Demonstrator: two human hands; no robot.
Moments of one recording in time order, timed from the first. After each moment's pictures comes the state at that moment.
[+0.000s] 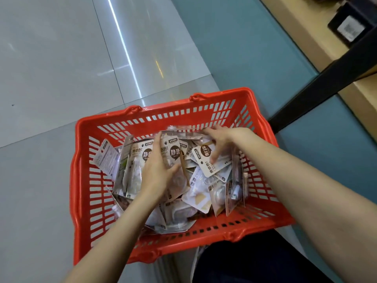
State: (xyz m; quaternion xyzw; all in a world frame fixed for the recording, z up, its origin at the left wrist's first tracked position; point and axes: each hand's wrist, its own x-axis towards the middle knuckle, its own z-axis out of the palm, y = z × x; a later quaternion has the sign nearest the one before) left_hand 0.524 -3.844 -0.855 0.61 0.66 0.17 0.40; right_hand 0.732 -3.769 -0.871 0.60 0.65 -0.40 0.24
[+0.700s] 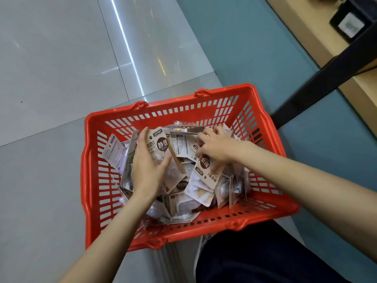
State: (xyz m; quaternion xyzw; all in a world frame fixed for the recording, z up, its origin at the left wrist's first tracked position) left_hand 0.502 -3.856 -0.833 0.59 0.69 0.26 0.34; right_hand 0.695 -3.813 -0.844 0.42 0.84 -0.18 0.29
